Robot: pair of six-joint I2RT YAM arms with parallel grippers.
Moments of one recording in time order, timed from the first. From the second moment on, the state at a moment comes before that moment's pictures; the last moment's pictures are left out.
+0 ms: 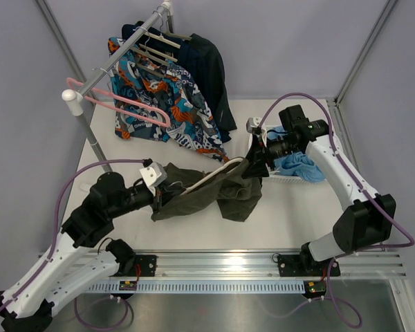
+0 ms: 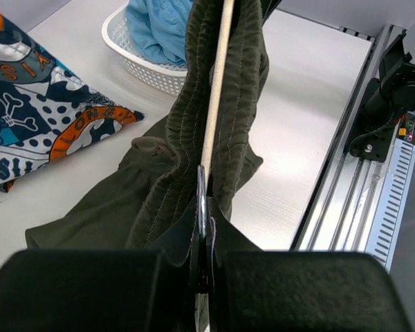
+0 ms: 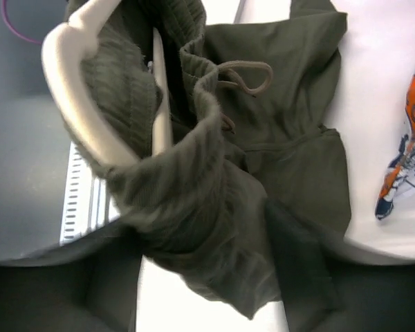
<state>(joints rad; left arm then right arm) -0.71 0.59 0.81 -0.45 0.37 0.05 0.29 1.48 1.40 -1.07 -1.11 -0.85</state>
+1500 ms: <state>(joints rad) -0.71 0.68 0.72 0.20 0.07 -0.12 0.37 1.54 1.11 -0.60 -0.88 -0.41</state>
